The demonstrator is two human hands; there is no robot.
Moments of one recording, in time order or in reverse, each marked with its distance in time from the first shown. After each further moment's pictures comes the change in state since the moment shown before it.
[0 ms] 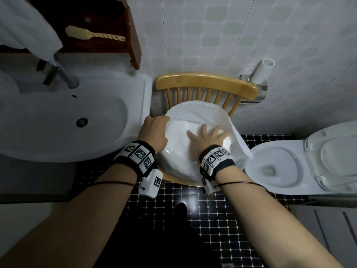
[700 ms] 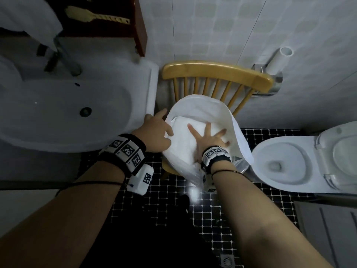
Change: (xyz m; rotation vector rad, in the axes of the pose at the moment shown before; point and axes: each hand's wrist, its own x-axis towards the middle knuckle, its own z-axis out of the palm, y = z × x) left_hand 0.000 -0.021 -0.013 0.103 -0.364 0.024; right_hand 0.047 -0.009 0.053 0.221 -0.102 -0.023
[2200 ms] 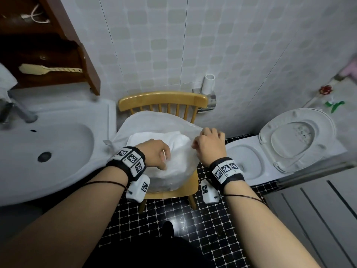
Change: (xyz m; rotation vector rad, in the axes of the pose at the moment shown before) left_hand 0.010 0.093 0.021 0.093 -0.160 0.319; right_hand -0.136 0.114 -0.037 0.084 0.707 0.071
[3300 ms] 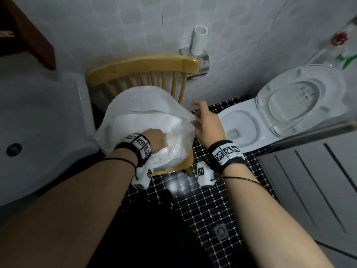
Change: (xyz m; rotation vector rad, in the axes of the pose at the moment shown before) left_hand 0.102 -0.002 0.038 0.221 -0.178 -0.028; right_hand 0.027 0.035 0.050 0.538 0.107 0.082
